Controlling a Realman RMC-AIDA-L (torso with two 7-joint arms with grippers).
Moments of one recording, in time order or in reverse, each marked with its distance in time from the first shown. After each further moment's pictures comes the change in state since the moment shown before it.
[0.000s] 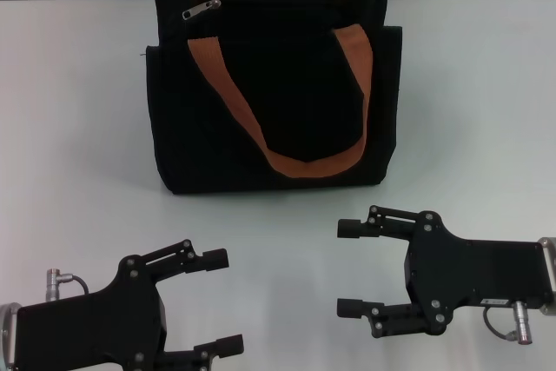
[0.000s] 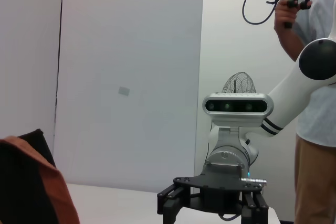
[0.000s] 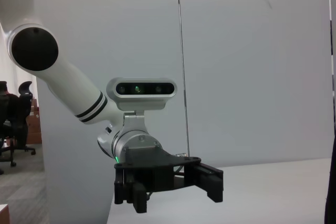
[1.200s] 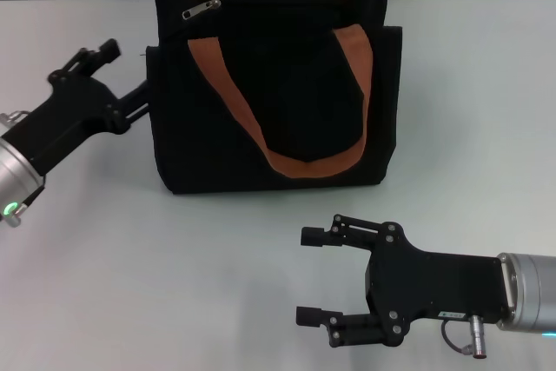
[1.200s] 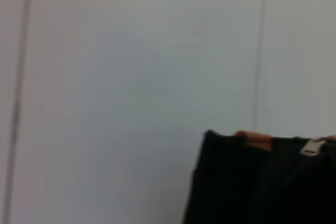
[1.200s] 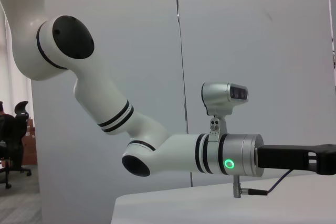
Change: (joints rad) left arm -0.235 -0.043 -0.629 -0.174 -0.010 -0.499 0.035; right arm 0.063 0.004 0.009 0.226 0.024 0.075 -0.140
